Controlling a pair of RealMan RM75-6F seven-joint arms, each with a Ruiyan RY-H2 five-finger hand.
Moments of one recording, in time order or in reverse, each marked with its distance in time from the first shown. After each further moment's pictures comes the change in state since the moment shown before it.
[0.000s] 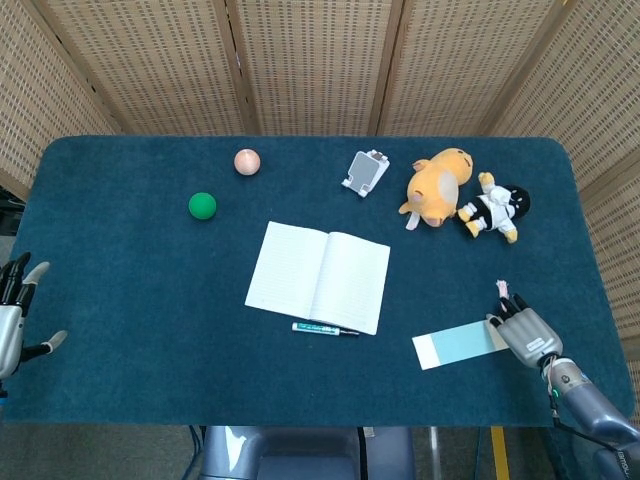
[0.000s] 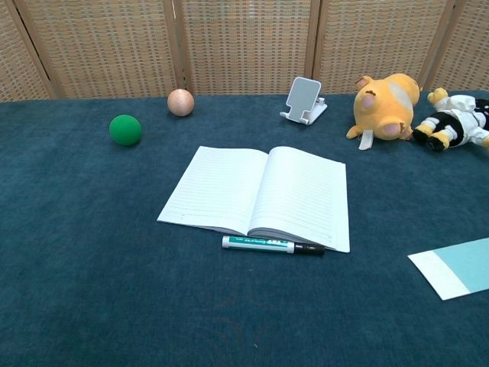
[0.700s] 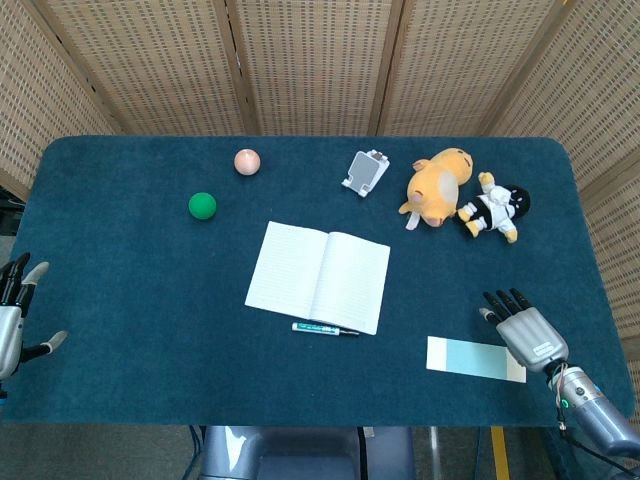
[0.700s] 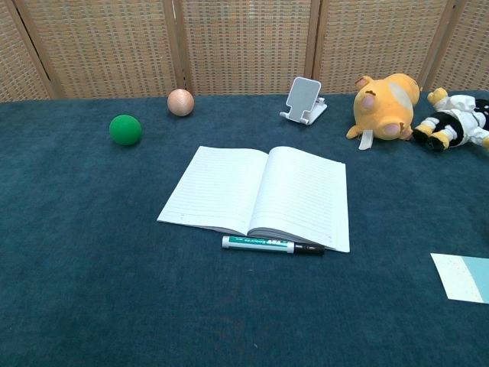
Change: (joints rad) left arm 0.001 0.000 0.003 0.000 0.001 -0.001 0.000; right arm -0.070 0.039 0.002 -0.038 -0.185 0.264 0.273
